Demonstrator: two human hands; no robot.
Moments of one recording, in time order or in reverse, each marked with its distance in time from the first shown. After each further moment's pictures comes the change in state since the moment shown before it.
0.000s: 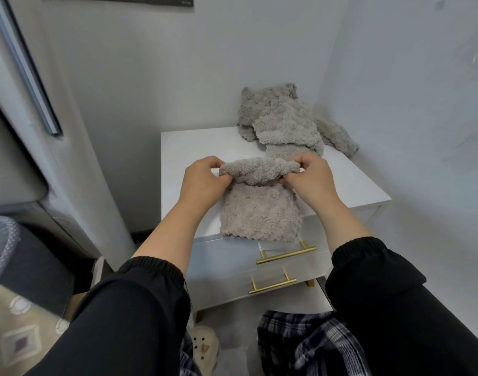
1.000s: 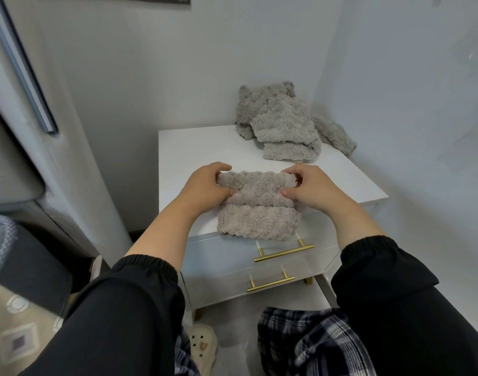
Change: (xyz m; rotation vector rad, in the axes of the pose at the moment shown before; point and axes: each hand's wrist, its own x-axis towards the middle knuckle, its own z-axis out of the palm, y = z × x) left_hand -0.002 -0.007 -0.001 0.100 -0.289 0.018; right_hand -0.007 0.000 -0.018 -0.292 -0.338 0.042
